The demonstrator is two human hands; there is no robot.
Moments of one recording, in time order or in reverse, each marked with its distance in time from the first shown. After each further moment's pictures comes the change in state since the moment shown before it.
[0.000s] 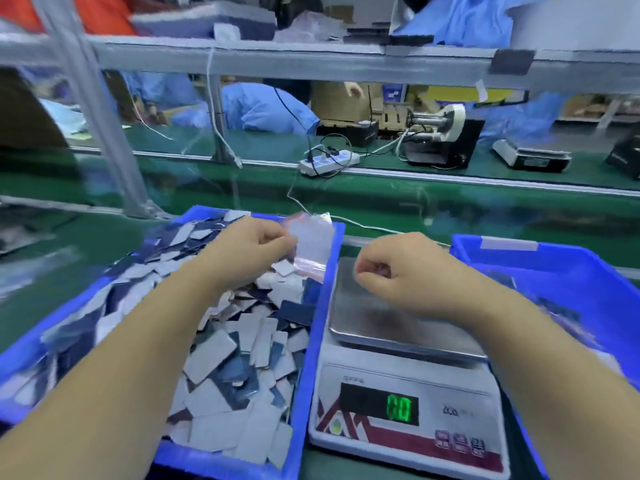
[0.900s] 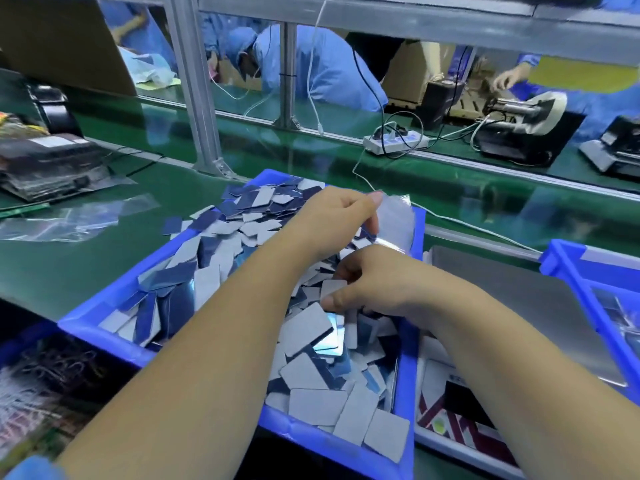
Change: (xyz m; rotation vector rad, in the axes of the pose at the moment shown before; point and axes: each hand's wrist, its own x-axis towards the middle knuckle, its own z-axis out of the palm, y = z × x) left_hand -0.009 -0.023 -0.012 -0.277 0.087 -0.027; right_hand 0.077 -0.097 0.089 0.483 -0.348 0.293
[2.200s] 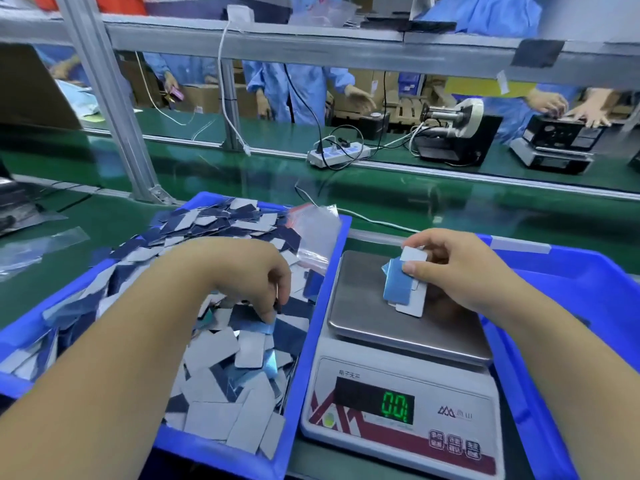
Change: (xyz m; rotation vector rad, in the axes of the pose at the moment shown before) left_hand -0.002 0.035 0.009 0.746 -0.690 -0.288; right_hand -0.078 0.140 -0.123 0.111 0.492 -0.116
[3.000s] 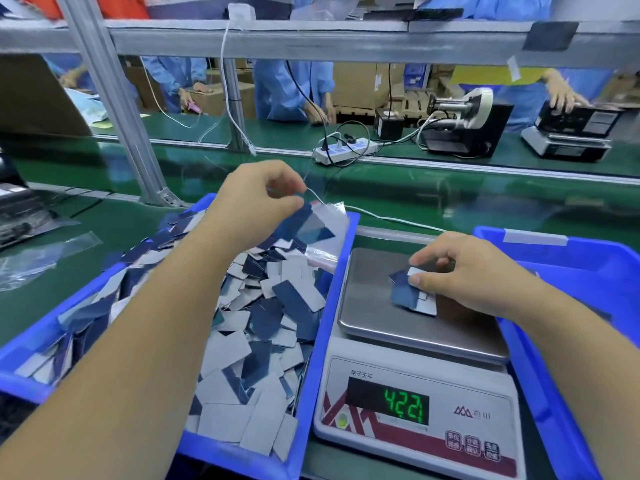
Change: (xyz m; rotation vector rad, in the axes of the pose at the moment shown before) left_hand 0.017 0.004 -0.022 -0.497 0.942 0.240; right_hand 0.004 0.013 0.002 -0.246 -0.064 -0.056
